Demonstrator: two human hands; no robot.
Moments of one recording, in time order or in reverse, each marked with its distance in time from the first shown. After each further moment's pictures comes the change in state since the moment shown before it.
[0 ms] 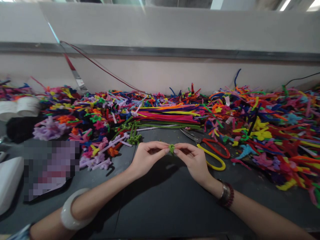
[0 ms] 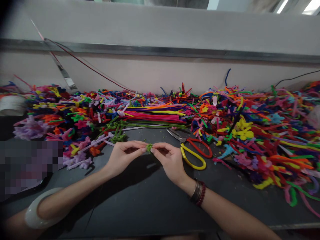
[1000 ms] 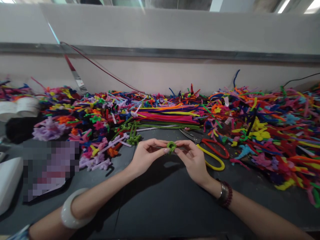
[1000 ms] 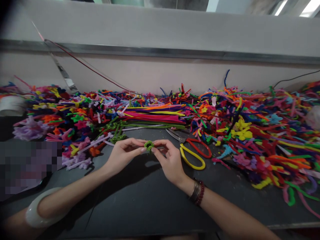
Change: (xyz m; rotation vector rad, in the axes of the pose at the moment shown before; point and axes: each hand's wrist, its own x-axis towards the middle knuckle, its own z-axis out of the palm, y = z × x) left_hand 0.004 -0.003 -0.001 -0.216 -0.034 -0.048; right_hand -0.001 0.002 0.000 0.057 -0.026 -0.094
